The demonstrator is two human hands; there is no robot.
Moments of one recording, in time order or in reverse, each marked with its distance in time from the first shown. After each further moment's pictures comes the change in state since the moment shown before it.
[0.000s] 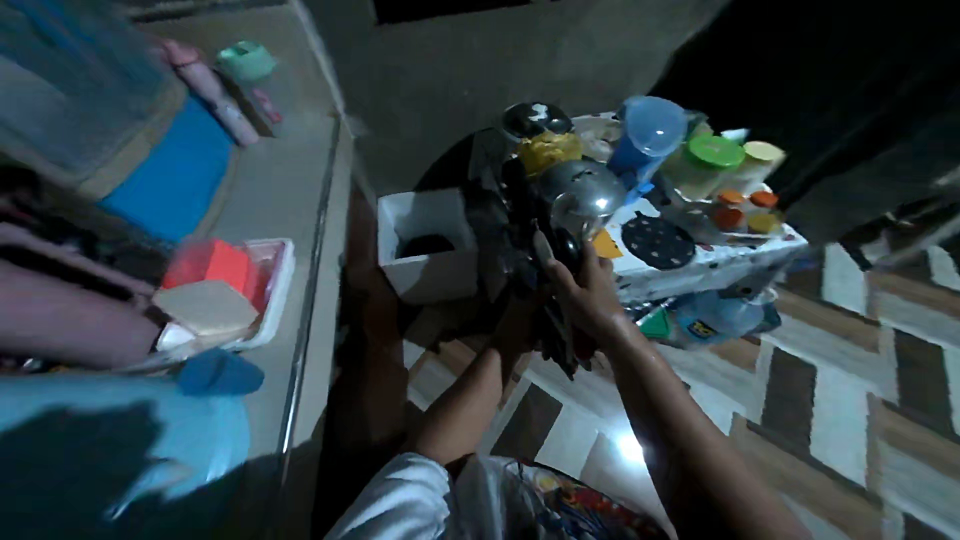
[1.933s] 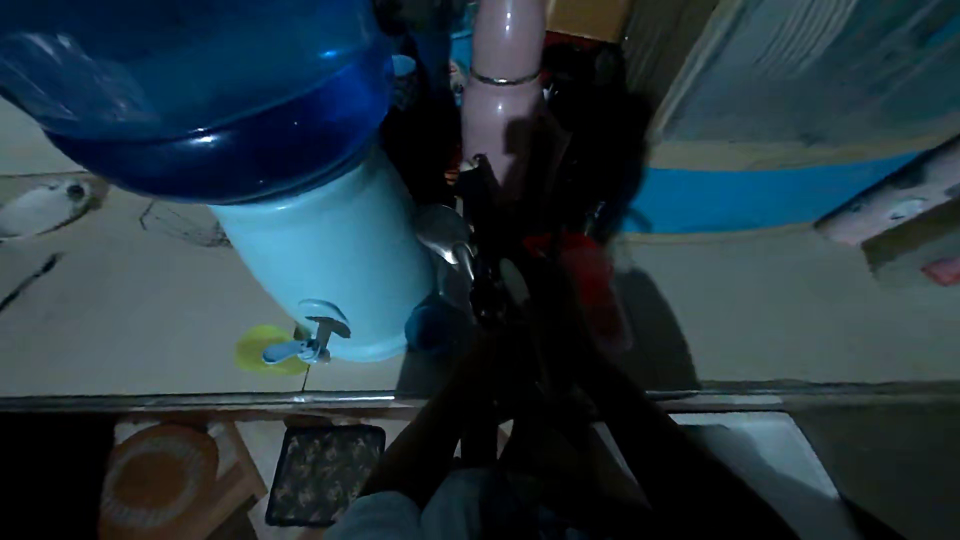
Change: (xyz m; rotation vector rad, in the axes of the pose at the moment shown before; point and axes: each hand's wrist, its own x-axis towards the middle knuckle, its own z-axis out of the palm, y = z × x) left_hand -0.073 -0.190 -0.316 -1.385 1.830 -0.486; right_hand 0.126 -0.292 0.472 0.207 -1.623 -0.753
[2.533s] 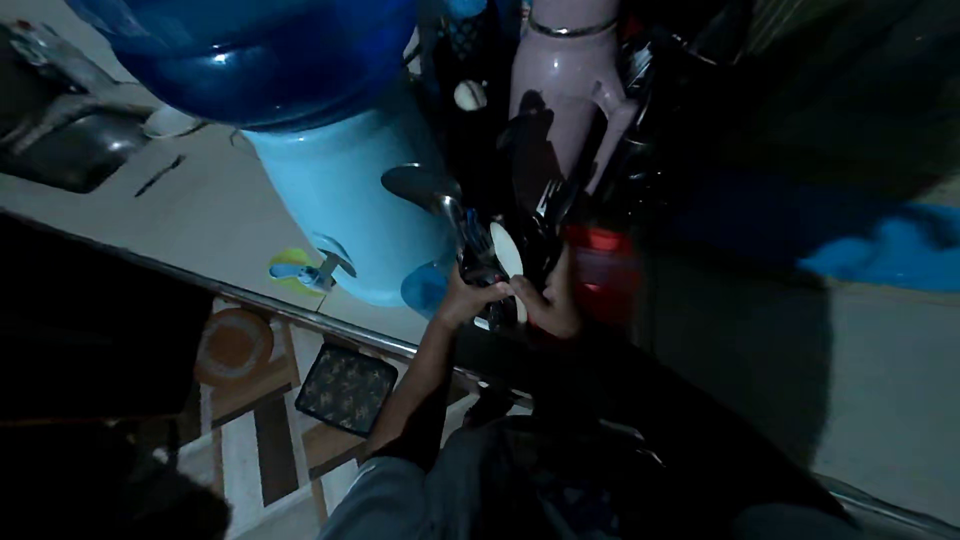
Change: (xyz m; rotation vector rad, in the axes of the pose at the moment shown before) left_hand 0.052 -0.018 -0.006 0.050 0.231 0.588; right_hand 0.056 0.051 -0.019 0.179 -0.402 -0.684
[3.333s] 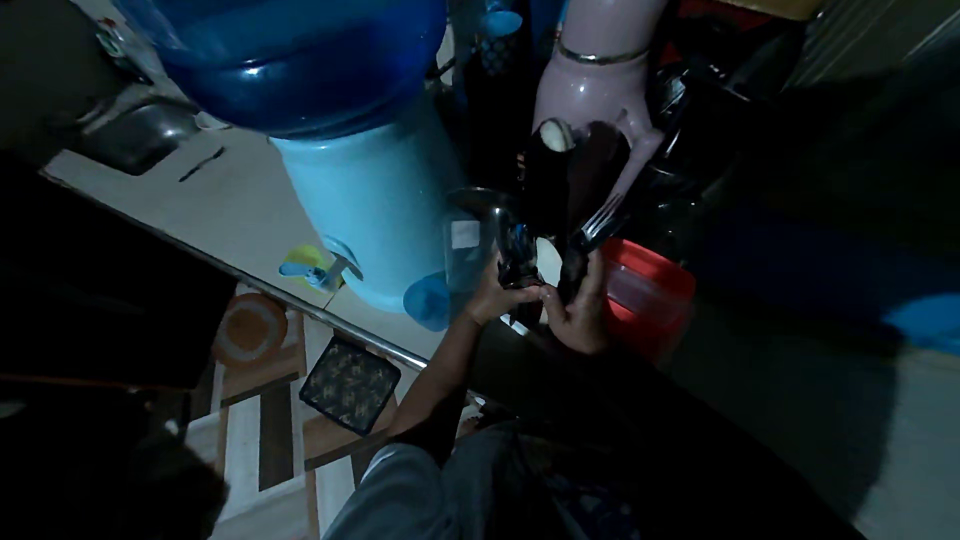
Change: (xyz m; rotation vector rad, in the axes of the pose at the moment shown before) left_hand 0.033 -0.003 0.028 0.184 -0.043 -0.119; right_hand 0.004 0.035 -0.030 -0.375 0.103 -0.084
